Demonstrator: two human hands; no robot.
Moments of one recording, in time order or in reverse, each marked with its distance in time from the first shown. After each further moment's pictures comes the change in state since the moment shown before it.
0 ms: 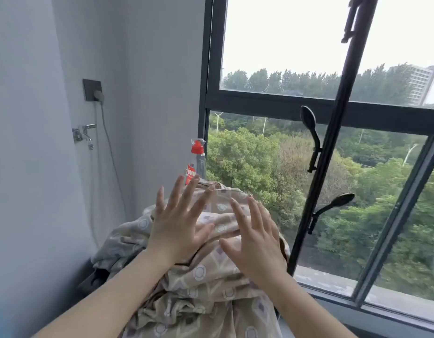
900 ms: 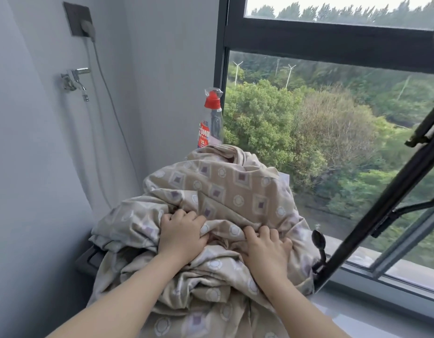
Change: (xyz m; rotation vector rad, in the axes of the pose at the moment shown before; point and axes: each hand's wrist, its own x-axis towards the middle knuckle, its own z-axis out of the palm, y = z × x) left_hand -0.026 -0.025 0.131 0.059 -0.294 -0.194; right_hand 0.038 0.051 0.137 -0.300 -0.055 0.118
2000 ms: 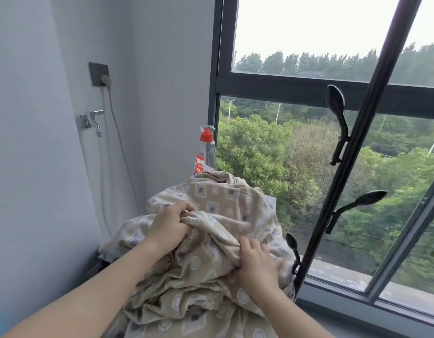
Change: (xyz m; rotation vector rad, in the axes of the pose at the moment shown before) left_hand -0.010 -0.007 -0.112 -0.849 -0.013 -0.183; right_hand -0.035 -0.006 -0.065 0.219 -0.237 0.084
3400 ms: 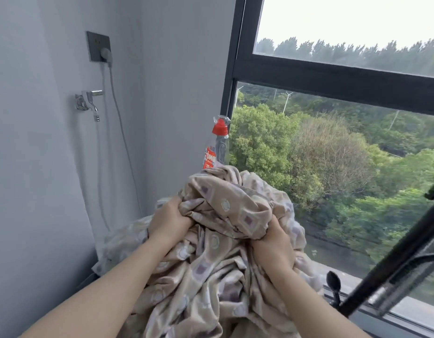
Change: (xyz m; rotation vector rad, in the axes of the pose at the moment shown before) left_hand 0.081 -0.066 0.017 0.152 0.168 -0.242; right_hand 0.097 -0.018 -0.012 0.495 0.207 0.171
